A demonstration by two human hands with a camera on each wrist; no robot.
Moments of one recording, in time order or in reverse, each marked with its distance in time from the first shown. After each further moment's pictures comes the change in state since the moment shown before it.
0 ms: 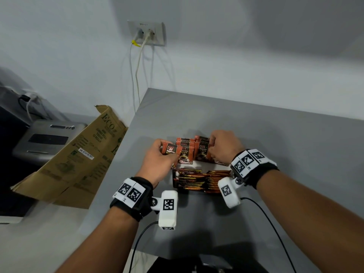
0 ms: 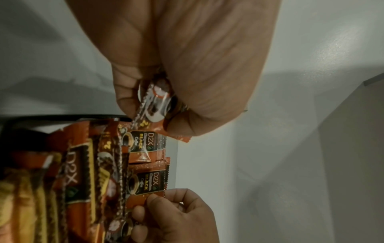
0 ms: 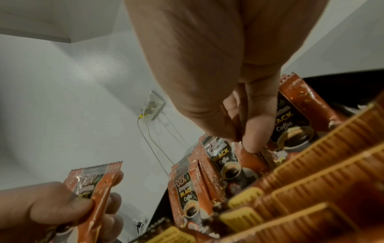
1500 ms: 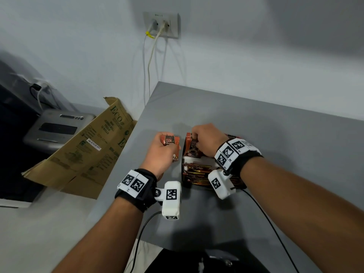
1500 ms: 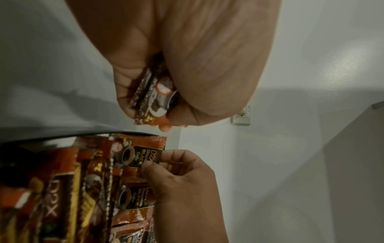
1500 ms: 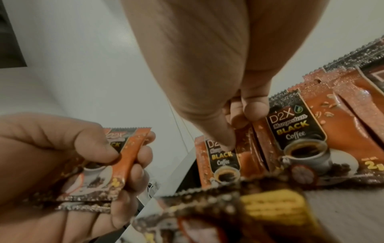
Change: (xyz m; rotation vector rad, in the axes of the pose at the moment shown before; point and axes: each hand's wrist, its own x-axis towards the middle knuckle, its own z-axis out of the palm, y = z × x) left_hand 0.007 -0.006 -0.013 -0.134 0.079 -0.024; right_hand 0.018 -0.060 0.025 -0.275 -0.096 -0.281
